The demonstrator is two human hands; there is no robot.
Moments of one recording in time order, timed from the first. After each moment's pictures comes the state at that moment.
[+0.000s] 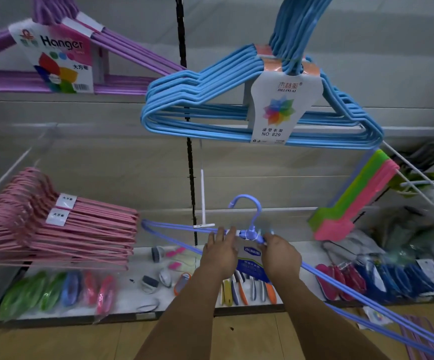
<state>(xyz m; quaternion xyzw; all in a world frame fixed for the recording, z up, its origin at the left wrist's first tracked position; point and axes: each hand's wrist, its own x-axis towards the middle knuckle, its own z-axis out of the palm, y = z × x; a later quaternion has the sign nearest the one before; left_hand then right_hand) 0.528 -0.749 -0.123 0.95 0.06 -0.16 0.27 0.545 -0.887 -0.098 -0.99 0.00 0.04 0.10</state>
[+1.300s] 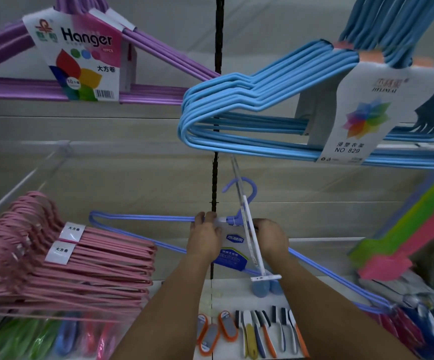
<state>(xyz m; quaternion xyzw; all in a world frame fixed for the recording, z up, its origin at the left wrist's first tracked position) 0.628 -0.616 -0.139 0.92 0.14 0.04 0.35 0.660 -0.763 -0.113 -0.97 -0.08 0.06 0.22</state>
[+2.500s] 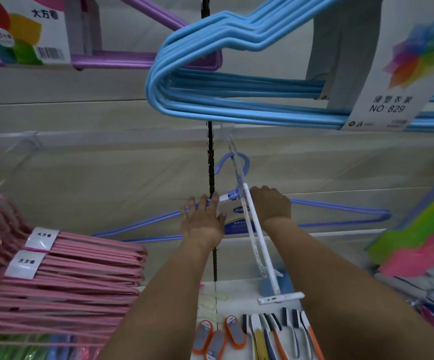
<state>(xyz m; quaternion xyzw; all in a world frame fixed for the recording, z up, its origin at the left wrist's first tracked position) 0.683 -0.606 -0.164 0.99 0.14 -0.04 0.10 0.748 -0.746 -0.146 -0.99 -0.14 -0.06 0.02</state>
